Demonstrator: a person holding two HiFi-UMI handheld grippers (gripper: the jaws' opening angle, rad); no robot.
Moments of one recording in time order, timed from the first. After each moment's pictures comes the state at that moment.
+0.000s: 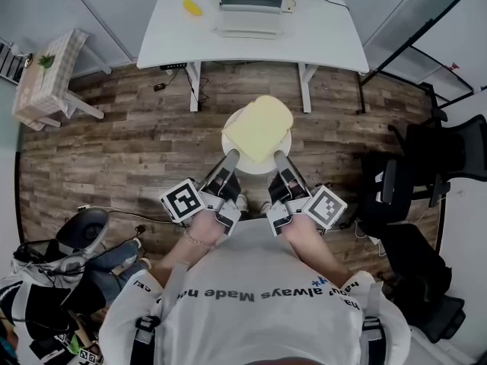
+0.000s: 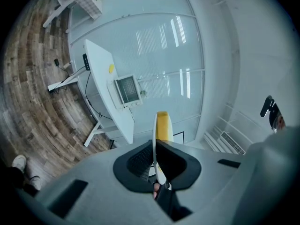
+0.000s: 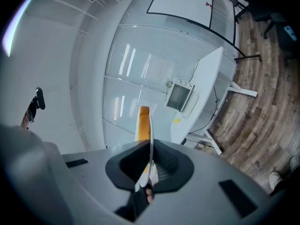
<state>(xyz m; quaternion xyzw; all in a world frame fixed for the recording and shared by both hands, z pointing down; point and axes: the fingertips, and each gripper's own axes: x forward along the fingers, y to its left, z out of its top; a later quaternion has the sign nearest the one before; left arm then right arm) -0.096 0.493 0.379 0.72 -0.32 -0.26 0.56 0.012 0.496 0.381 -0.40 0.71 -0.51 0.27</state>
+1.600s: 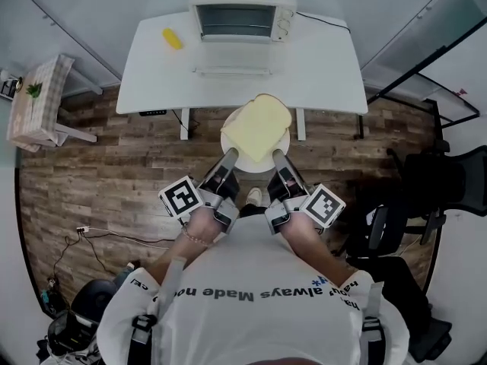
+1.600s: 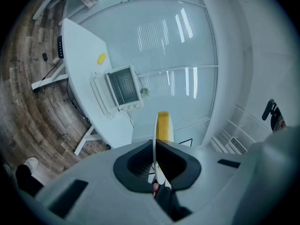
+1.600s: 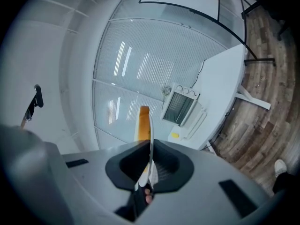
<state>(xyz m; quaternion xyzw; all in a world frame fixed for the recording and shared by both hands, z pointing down) -0.020 0.228 0.384 0.71 -0.32 -0.26 0.58 0.086 0.231 0.390 -0.40 0.71 -0.52 0.26</state>
